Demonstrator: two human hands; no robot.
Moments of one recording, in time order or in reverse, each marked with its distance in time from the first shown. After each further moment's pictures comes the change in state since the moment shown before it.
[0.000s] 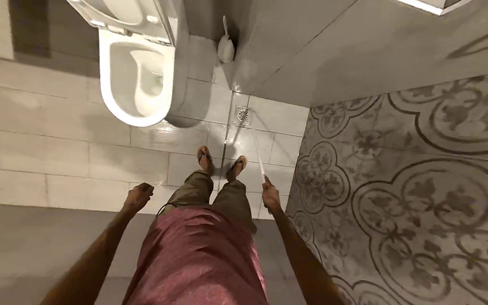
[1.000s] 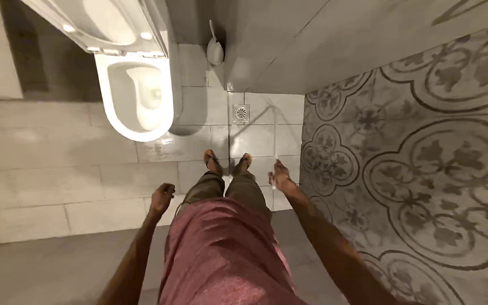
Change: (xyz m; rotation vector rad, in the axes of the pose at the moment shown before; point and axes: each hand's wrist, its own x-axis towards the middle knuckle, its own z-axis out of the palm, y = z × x) left_hand 0.020 0.016 -0.016 -0.073 0.007 0.184; right_hand -0.013 -0.069 -0.011 0.921 0.003 0.217
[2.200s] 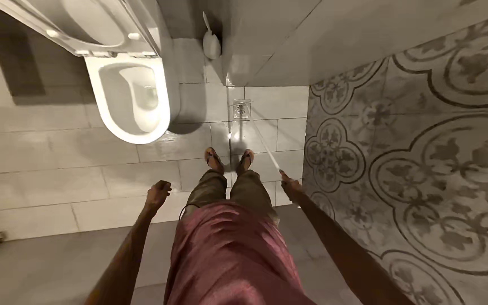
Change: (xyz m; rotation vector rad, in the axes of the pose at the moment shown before) left_hand 0.022 0.029 -0.014 0.081 -0.034 -0.094; right_hand 0.034 0.036 -0.081 -1.159 -0.143 -0.130
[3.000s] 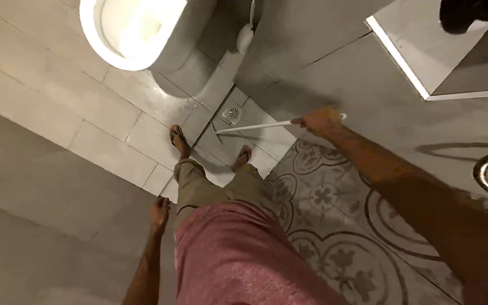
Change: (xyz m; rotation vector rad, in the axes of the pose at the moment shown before) left_hand -0.099 0.103 0.436 -0.820 0.364 -0.363; right_hand 0.126 -0.123 -0.435 -1.378 0.225 -0.634
